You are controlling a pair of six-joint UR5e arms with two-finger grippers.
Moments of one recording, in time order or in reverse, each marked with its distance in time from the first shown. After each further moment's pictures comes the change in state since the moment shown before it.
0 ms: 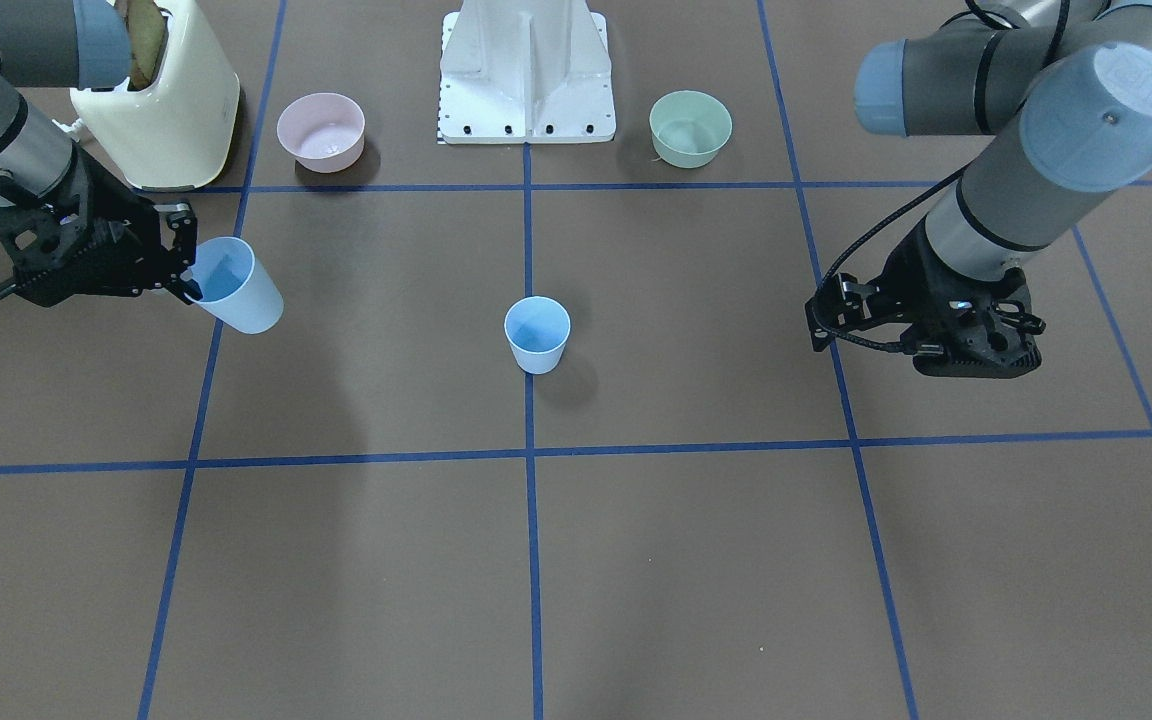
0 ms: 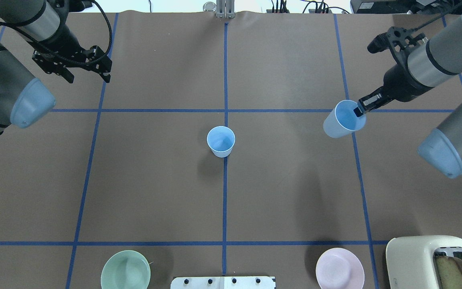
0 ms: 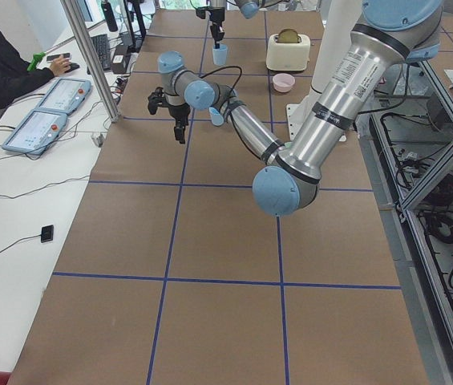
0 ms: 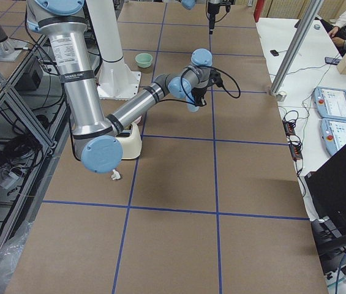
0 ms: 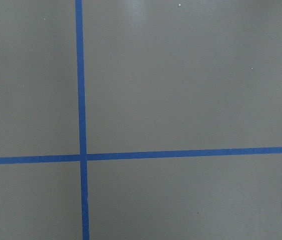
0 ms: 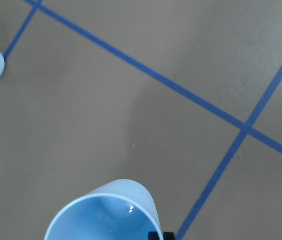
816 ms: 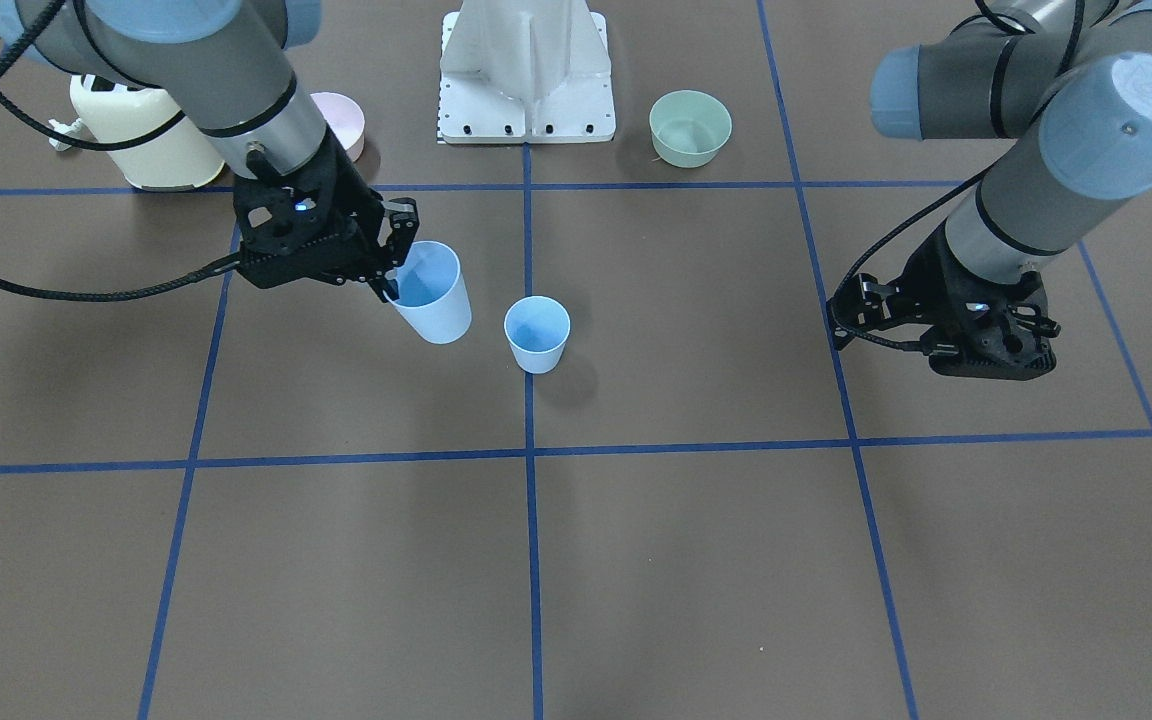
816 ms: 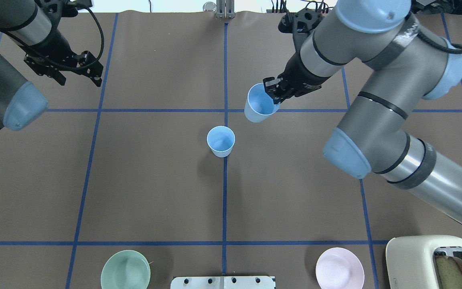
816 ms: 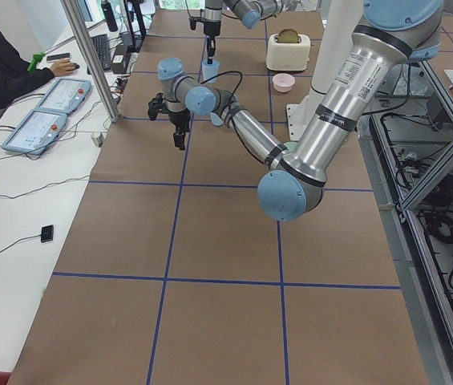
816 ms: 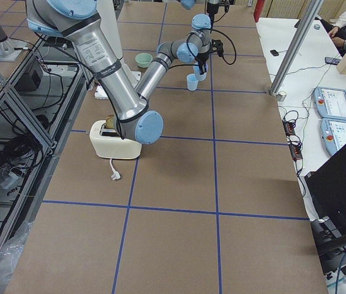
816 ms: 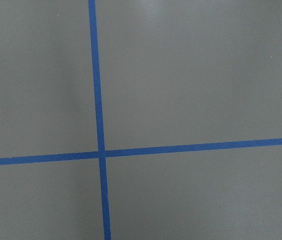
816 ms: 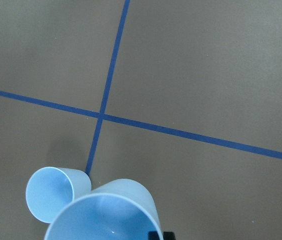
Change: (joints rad) left arm -0.009 0.032 0.001 -0.001 0.005 0.066; right arm -0.183 0.349 -0.114 -0.094 -0.196 0.418
